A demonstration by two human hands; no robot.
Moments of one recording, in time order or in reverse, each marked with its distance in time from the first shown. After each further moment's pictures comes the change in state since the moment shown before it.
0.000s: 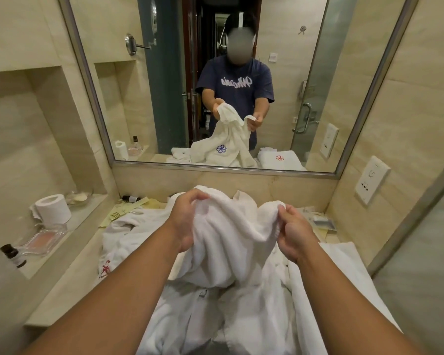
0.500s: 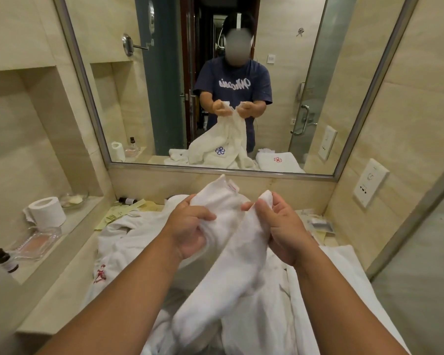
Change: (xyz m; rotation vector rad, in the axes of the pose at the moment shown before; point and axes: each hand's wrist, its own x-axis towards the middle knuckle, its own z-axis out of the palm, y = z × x) left_hand 0.000 -0.007 0.006 -0.137 -0.015 0.152; right_hand -0.060 -0.030 0.045 -0.156 -0.364 -0.157
